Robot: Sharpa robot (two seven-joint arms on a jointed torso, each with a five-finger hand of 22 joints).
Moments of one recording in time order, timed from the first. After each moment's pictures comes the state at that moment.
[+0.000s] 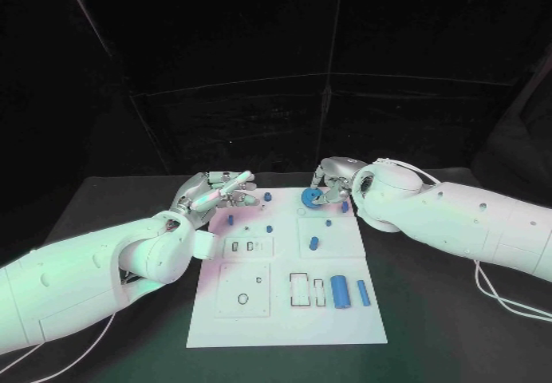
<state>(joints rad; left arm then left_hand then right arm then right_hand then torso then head) 1.14 -0.85 0.00 1.55 -0.02 -0.28 0.43 1.35 0.01 -0.03 0.17 0.08 0.96 0.21 0.15 0.07 1.08 0.15 0.17 0.10 1.20 0.09 0.23 0.28 0.17 1.07 0.20 0.21 0.10 1.30 -0.61 -0.01 1.29 -1.51 -0.17 -0.29 1.43 -0.05 0.18 0.11 0.23 0.96 0.15 0.20 0.08 1.46 0.06 1.55 1.31 1.47 -0.02 1.13 1.01 0.07 1.47 0.07 1.42 1.26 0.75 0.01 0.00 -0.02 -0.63</state>
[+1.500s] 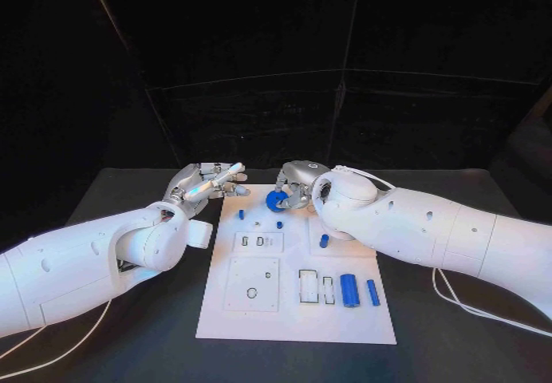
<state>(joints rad) 1.15 -0.90 0.00 1.52 -0.02 -0.31 0.46 1.36 0.01 -0.03 0.17 0.08 0.96 0.21 0.15 0.07 1.08 0.15 0.17 0.10 1.20 0.09 0.23 0.29 0.17 1.07 0.20 0.21 0.09 1.27 -0.38 -0.03 1.20 -1.55 -0.22 -0.31 1.42 -0.05 0.18 0.11 0.24 0.96 0.14 0.19 0.07 1.46 0.06 1.55 1.31 1.47 -0.02 1.13 1.01 0.07 1.47 0.07 1.42 1.26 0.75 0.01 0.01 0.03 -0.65</state>
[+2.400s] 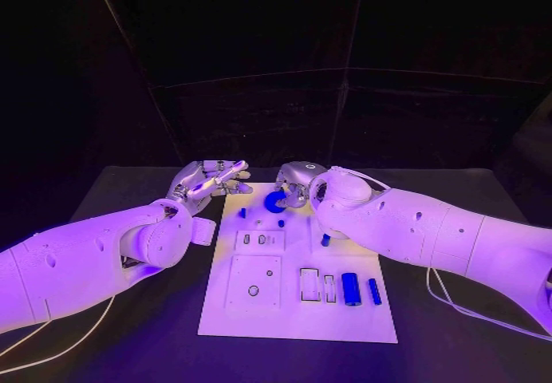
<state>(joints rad) 1.15 -0.89 0.00 1.51 -0.02 -0.31 0.46 1.36 0.01 -0.03 0.16 0.08 0.96 0.21 0.15 0.07 1.08 0.15 0.17 0.10 1.20 0.09 0.23 0.29 0.17 1.07 0.20 0.21 0.09 1.26 -0.32 -0.03 1.12 -1.57 -0.21 -0.30 1.38 -0.07 0.18 0.11 0.21 0.88 0.17 0.13 0.06 1.47 0.08 1.52 1.31 1.47 -0.02 1.14 1.01 0.07 1.47 0.08 1.42 1.26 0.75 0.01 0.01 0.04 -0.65</state>
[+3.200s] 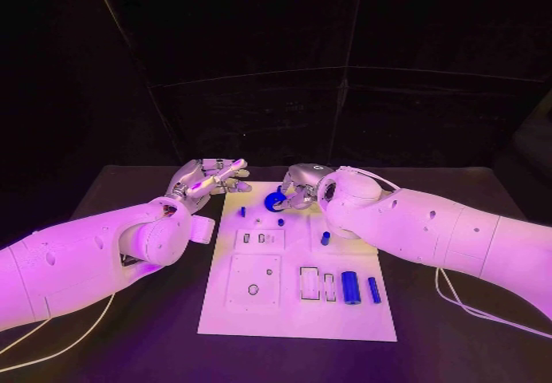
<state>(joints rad) 1.15 -0.90 0.00 1.51 -0.02 -0.31 0.46 1.37 0.02 -0.03 0.16 0.08 0.96 0.21 0.15 0.07 1.08 0.15 0.17 0.10 1.20 0.09 0.23 0.29 0.17 1.07 0.20 0.21 0.09 1.26 -0.38 -0.03 1.17 -1.53 -0.18 -0.30 1.19 -0.06 0.06 0.24 0.14 0.87 0.17 0.09 0.07 1.47 0.08 1.52 1.31 1.47 -0.01 1.14 1.00 0.07 1.46 0.08 1.42 1.26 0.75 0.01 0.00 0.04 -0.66</state>
